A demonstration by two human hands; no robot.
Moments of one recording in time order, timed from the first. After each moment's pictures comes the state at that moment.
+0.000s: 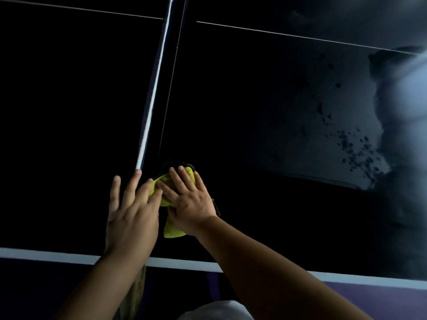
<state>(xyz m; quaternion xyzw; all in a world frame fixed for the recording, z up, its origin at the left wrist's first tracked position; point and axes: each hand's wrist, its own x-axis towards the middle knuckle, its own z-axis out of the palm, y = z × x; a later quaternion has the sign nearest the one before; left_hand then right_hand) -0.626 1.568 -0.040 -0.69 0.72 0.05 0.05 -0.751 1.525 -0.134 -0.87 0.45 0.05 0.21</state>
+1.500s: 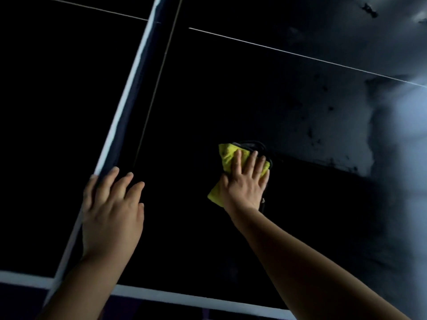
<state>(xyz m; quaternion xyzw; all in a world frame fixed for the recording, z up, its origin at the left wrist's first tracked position) -0.657 1.516 -0.050 -0.74 0.67 0.04 -0.04 -0.884 1.420 -0.129 -0.66 0.72 0.05 0.20</state>
